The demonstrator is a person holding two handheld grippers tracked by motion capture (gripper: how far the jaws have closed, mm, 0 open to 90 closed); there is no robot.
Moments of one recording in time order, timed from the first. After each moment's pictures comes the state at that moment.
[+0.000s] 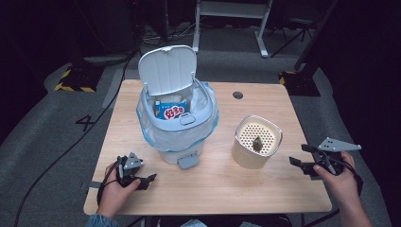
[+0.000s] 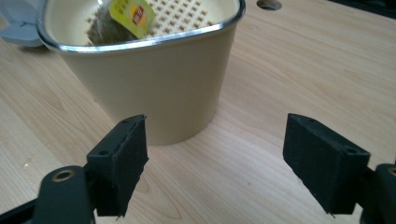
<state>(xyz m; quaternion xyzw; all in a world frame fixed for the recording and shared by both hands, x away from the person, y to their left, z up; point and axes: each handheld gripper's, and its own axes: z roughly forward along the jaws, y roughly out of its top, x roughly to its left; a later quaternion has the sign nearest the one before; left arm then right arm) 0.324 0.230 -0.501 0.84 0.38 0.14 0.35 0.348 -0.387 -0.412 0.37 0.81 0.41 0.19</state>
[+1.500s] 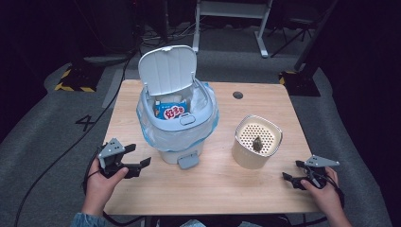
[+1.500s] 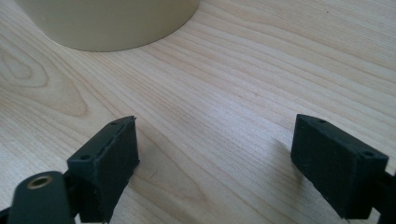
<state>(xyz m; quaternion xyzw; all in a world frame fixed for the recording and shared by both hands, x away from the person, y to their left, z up) 0.321 0.252 -0.423 0.77 0.40 0.14 0.48 0.347 -0.399 -0.504 0.41 0.82 0.36 0.18</state>
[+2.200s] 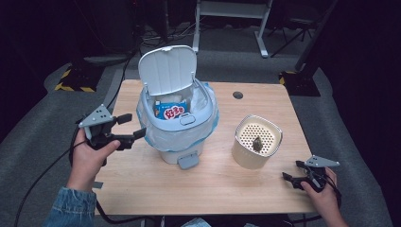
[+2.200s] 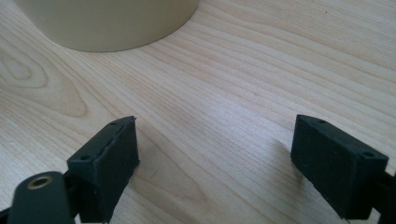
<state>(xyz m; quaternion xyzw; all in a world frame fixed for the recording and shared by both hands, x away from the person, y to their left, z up) 0.353 0.260 -0.325 0.75 0.35 0.18 0.53 0.346 -0.399 -0.504 0.41 0.82 0.36 0.18</state>
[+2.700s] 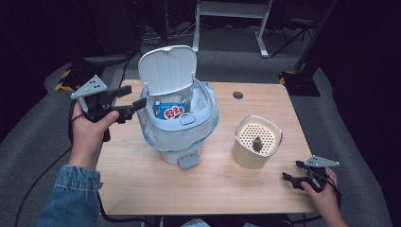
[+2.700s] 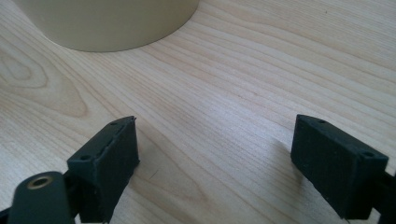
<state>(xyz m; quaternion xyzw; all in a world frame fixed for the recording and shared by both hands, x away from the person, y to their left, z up) 0.388 0.255 -0.274 0.71 0.35 0.20 0.58 0.346 -0.399 -0.504 0.41 0.82 0.36 0.18</state>
